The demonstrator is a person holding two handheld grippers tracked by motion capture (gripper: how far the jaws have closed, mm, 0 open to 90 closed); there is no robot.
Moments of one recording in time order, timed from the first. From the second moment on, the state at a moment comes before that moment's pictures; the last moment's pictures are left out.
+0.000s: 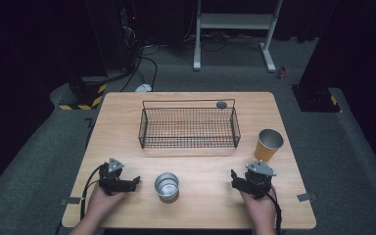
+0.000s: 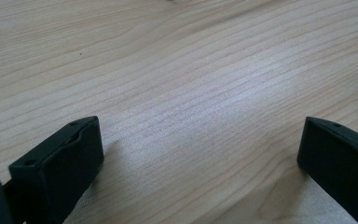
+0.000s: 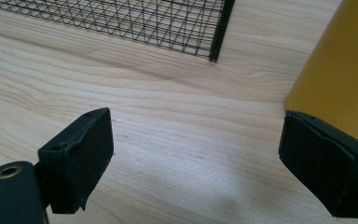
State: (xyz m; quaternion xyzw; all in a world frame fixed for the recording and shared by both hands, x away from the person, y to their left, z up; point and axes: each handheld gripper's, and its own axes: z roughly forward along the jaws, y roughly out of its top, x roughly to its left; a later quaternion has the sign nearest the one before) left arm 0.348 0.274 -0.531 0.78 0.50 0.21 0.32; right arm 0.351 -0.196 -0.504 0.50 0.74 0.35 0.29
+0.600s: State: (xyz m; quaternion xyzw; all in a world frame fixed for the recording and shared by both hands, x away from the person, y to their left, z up) left arm 0.348 0.275 -0.531 0.78 0.50 0.21 0.32; right arm 0.350 -0.221 -0.504 0.52 0.71 0.35 0.30
